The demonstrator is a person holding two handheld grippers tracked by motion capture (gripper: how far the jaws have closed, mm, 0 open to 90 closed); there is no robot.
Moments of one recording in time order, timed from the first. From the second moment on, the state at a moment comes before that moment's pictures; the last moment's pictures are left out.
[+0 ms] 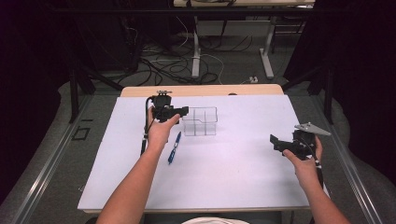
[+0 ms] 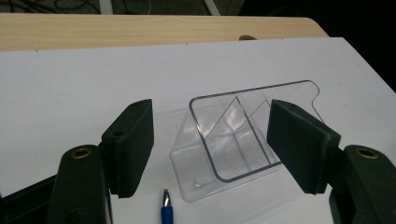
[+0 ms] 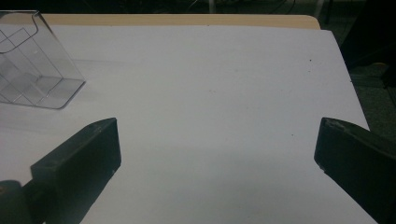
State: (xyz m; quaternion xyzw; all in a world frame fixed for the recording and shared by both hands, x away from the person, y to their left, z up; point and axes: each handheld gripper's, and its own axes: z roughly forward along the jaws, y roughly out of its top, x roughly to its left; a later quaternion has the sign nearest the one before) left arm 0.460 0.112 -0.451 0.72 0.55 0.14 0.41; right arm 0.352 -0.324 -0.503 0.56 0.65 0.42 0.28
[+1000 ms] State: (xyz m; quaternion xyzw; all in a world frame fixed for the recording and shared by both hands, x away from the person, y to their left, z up) left arm 0.434 0.159 -0.448 0.71 0.54 0.16 0.43; right arm 0.350 -0.322 -0.501 0.56 0.66 0.42 0.28
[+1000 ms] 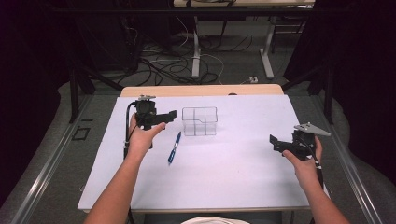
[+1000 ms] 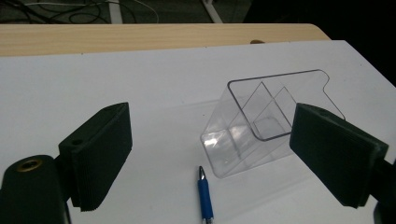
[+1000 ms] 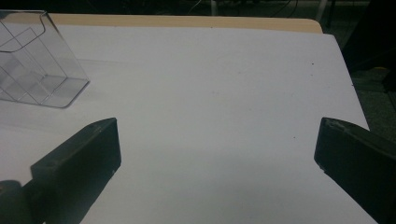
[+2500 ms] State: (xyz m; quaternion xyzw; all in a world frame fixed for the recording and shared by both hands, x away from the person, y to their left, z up) left arm 0.433 0.167 -0.490 0.75 0.55 0.11 0.36; right arm 0.353 -0.324 -0.501 0.56 0.65 0.42 0.28
